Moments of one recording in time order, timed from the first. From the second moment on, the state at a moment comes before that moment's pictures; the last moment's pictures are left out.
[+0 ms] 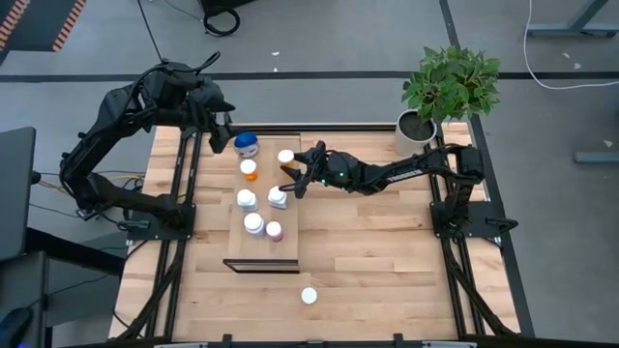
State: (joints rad) left arm 0.52 1.24 1.80 -1.17 0.04 0.00; right arm -0.14 1.84 1.07 0.70 0.26 0.15
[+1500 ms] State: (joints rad) left arm 0.52 1.24 1.80 -1.13 0.04 -0.02; right arm -0.13 1.92 1.10 0.72 0.21 0.18
